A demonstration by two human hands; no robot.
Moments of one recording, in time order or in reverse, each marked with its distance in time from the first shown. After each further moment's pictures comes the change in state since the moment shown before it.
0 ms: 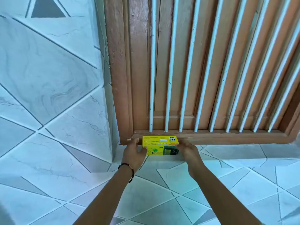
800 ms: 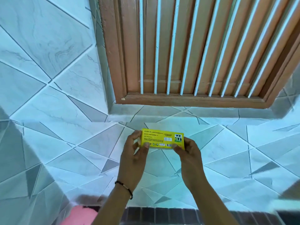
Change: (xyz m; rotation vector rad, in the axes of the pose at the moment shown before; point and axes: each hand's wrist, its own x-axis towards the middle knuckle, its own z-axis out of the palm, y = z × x) left_hand -0.235 0.040 0.037 -0.404 0.154 0.121; right_hand -0.168 0.068 -0.072 0.316 0.001 -0.158
